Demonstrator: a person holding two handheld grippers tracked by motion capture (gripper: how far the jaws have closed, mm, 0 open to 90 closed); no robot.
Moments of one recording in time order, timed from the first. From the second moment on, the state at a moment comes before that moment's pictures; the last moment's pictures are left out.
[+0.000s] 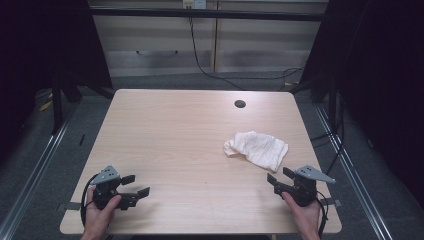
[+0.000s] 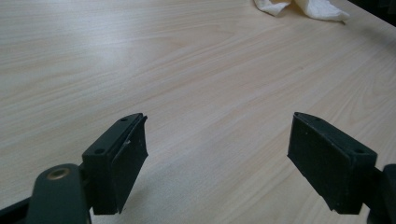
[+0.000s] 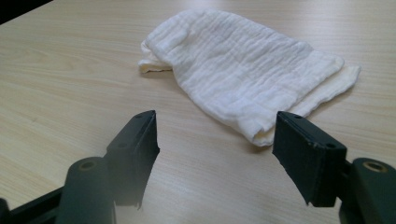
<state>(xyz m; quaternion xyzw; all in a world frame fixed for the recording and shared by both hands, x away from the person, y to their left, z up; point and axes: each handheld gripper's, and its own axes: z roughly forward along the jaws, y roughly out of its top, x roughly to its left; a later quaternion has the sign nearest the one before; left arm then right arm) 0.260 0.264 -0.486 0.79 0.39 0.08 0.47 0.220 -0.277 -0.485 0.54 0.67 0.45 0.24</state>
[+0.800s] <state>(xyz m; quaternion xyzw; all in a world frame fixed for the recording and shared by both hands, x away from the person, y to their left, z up) 0.257 0.260 -0.486 0.80 0.38 0.07 0.46 0.236 -0.265 -0.474 0.51 0.73 0.43 0.15</state>
